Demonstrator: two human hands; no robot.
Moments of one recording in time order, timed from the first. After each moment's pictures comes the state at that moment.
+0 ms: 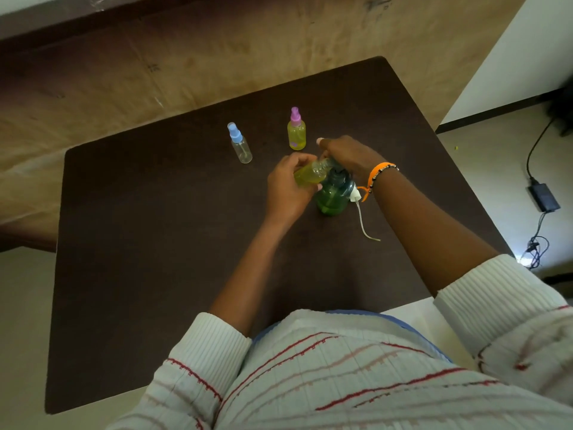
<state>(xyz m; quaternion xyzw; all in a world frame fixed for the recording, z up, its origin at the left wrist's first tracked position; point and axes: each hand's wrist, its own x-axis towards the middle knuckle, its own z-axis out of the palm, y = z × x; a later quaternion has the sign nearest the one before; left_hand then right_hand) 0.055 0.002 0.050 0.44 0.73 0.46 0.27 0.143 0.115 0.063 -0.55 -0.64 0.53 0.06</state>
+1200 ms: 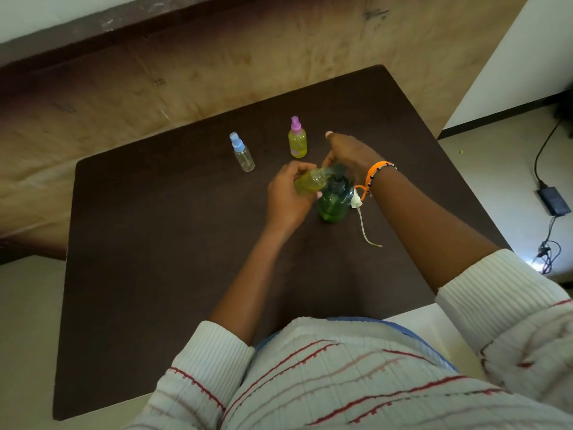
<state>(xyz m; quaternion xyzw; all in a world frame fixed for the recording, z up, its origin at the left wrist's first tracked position) 0.056 0.001 0.046 0.43 0.72 0.47 0.28 0.141 0.117 0.075 -0.59 -0.59 0.54 0.06</state>
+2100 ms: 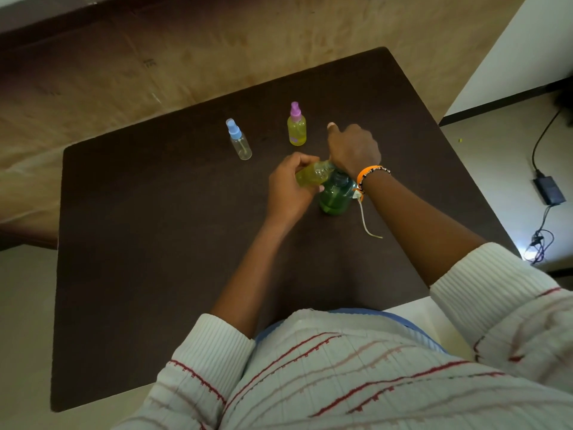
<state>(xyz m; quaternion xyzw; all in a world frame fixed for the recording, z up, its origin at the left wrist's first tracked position) 0.056 0.004 0.041 0.43 0.72 0.46 0.30 0.137 0.109 0.065 -0.66 -0.64 0.37 0.11</state>
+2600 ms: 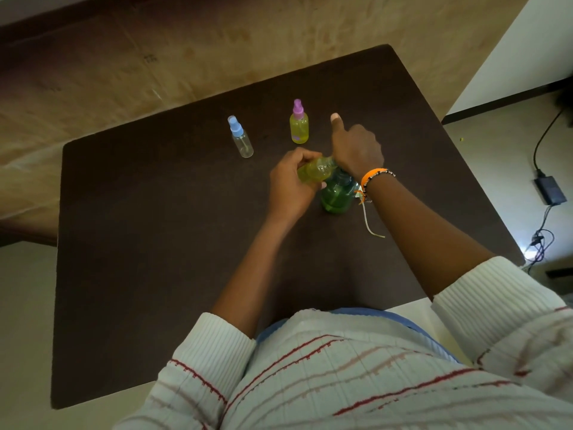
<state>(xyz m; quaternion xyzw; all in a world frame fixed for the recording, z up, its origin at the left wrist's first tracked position) 0.052 0.006 0.040 0.43 0.71 0.47 0.30 0.138 0.105 0.069 -0.65 -0.64 0.39 0.10</state>
